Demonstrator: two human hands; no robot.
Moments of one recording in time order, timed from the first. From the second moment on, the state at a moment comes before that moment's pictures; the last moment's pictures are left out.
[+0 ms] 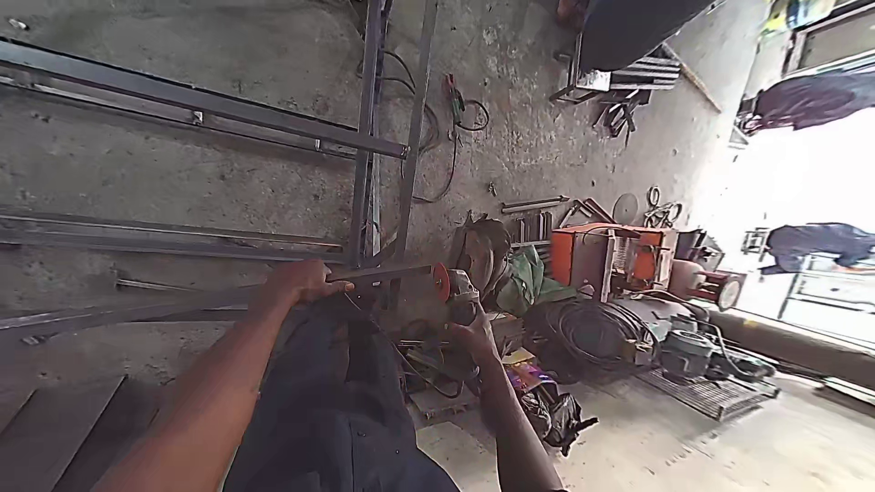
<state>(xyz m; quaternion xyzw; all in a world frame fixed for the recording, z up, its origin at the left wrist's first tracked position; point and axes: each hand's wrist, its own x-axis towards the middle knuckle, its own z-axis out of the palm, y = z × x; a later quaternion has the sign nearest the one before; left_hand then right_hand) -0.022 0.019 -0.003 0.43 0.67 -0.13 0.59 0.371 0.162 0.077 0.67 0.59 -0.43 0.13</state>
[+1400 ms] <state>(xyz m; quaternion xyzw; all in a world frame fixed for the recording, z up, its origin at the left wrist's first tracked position) 0.027 -0.022 0.032 0.51 0.80 -0.06 0.30 0.350 0.172 0.108 0.67 0.56 -0.45 0.19</state>
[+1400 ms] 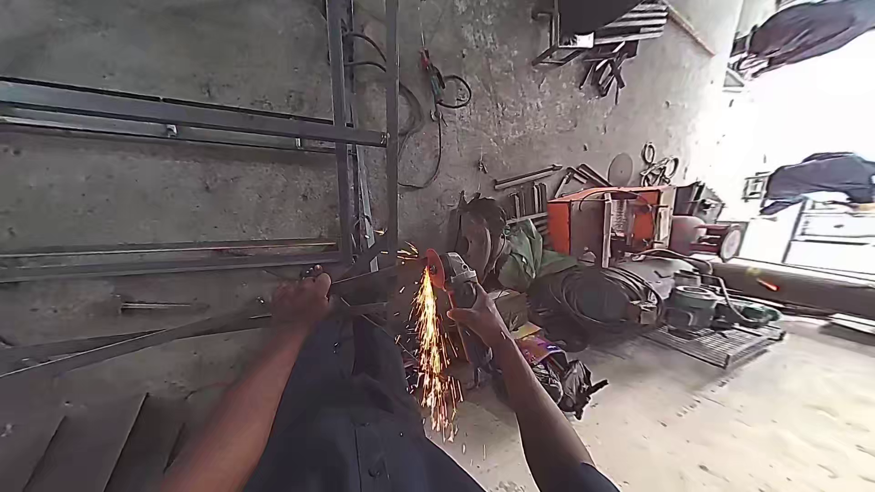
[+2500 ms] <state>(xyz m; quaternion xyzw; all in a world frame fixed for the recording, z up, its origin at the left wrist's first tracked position) 0.017 -0.007 0.024 0.46 0.78 -0.14 0.40 0.385 0.159 0.065 0.66 0.55 -0.46 0.20</state>
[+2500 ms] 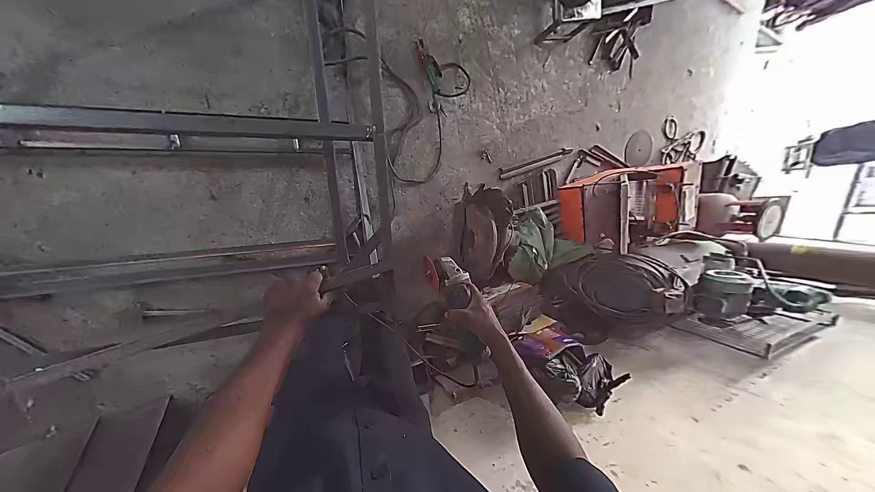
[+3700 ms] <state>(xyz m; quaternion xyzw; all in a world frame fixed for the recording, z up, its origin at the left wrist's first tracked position) -0.004 0.023 0.023 0.41 0.74 -0.16 0.51 0.376 0.176 0.077 0.63 0.62 -0.43 0.20</state>
